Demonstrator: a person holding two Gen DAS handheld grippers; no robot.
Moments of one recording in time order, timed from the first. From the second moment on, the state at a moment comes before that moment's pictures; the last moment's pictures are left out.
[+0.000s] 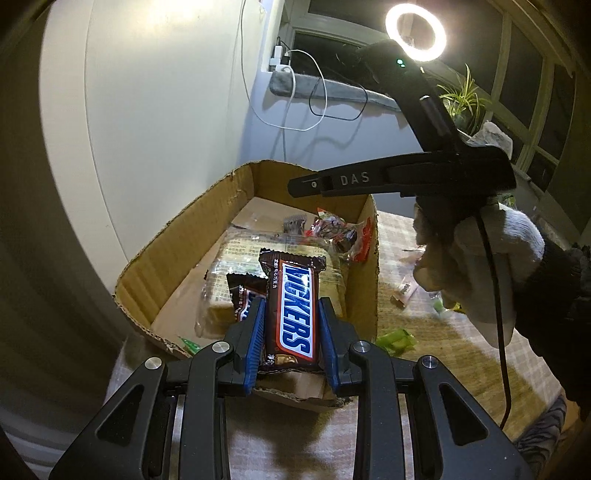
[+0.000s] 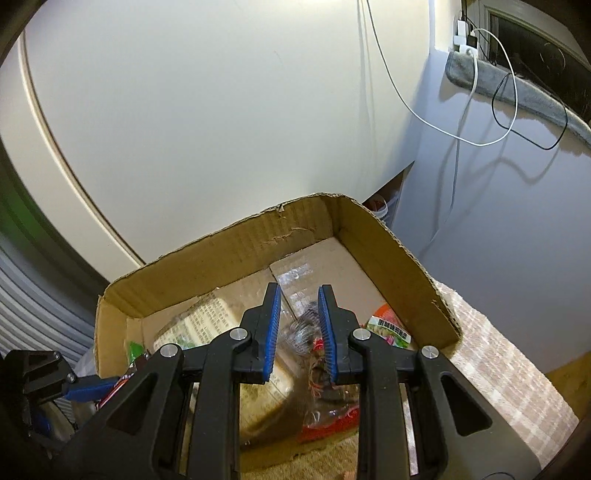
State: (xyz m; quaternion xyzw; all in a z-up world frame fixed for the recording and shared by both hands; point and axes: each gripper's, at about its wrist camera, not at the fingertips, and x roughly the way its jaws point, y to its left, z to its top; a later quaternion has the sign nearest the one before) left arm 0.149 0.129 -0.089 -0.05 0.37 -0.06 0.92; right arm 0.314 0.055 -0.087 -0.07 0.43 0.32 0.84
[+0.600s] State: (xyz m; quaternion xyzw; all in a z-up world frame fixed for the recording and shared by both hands) left arm 0.142 0.124 -0.077 -0.05 0.36 -0.05 0.93; right arm 0.304 0.027 -0.064 -0.07 0.39 0.28 0.87
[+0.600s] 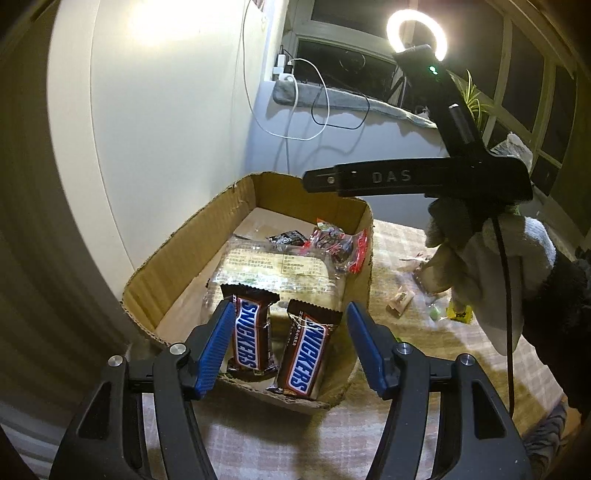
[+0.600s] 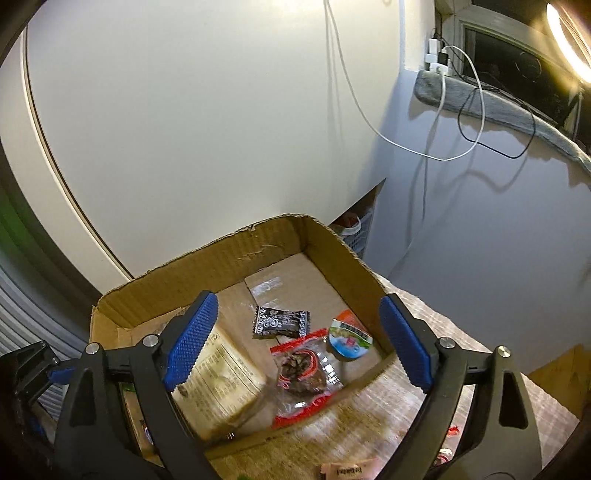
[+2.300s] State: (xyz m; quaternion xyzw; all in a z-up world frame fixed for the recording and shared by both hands) left arm 0.159 0.014 -0.136 0.01 0.45 -0.11 0.89; right arm 0.202 -0.147 -0.135 -0.09 0.47 0.28 0.83
